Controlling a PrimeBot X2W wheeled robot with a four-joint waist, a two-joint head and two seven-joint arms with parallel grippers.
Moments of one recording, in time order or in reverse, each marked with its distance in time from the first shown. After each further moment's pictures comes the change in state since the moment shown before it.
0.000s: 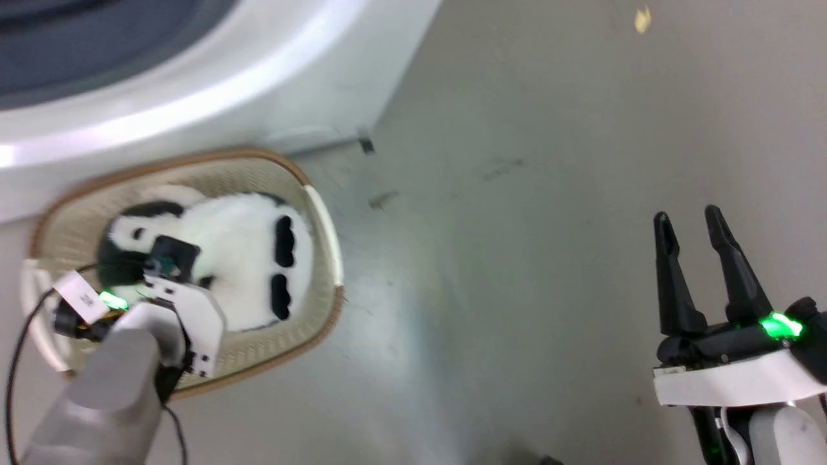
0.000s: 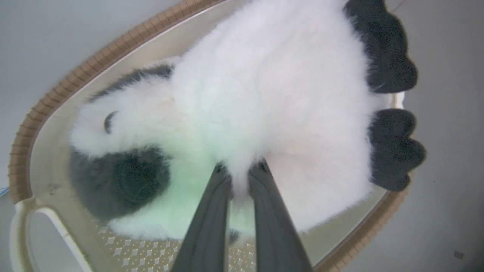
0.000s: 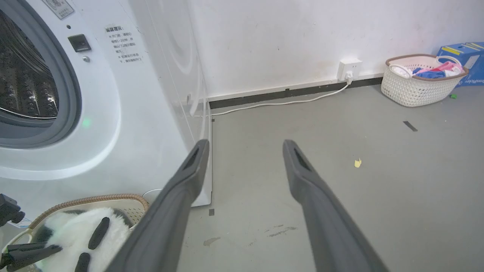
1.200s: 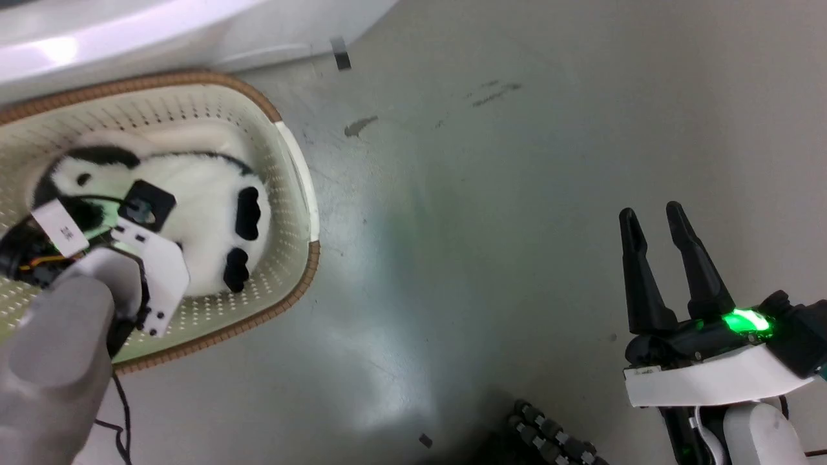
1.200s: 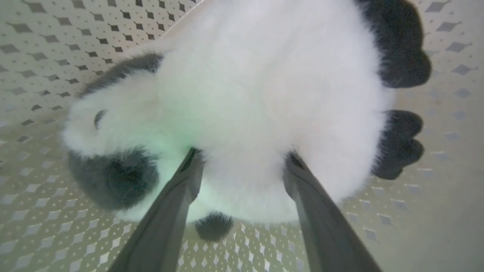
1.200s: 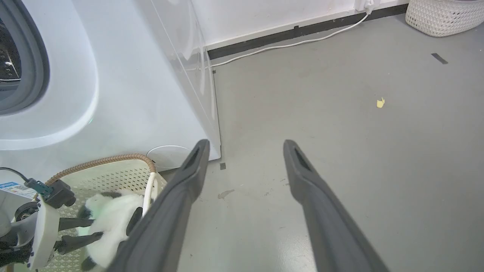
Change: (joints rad) left arm -0.005 0.114 0.091 -0.256 0.188 -0.010 0.301; right arm -0.001 0.000 0.103 -0.037 0.113 0.000 0.032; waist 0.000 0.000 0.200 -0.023
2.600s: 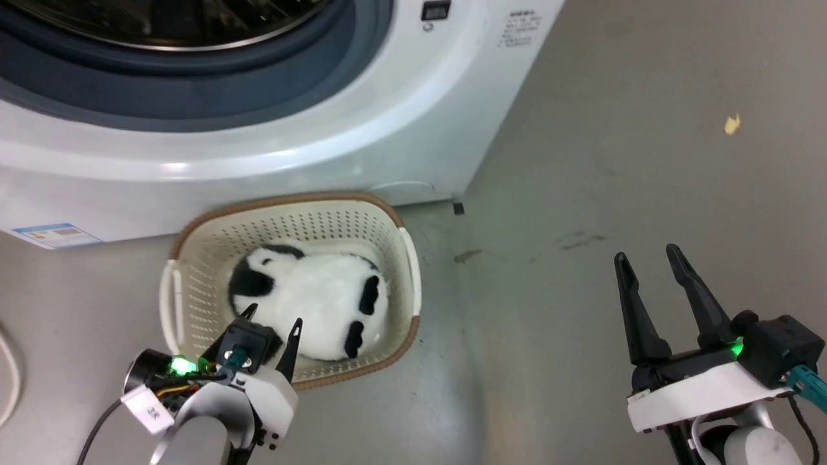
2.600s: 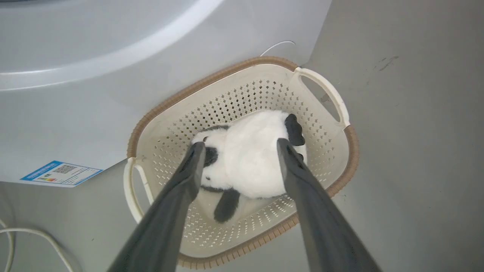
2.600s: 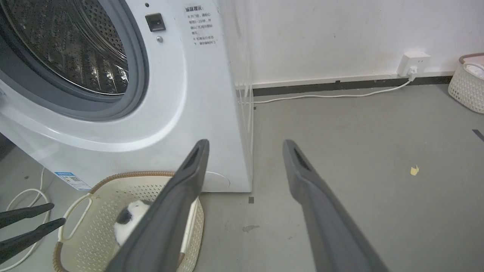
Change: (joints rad) left arm 0.468 -0.322 0.335 -0.295 0.264 0.040 -0.314; right arm 0.058 0.000 -0.066 0.052 -0.220 0.000 0.090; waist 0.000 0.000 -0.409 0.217
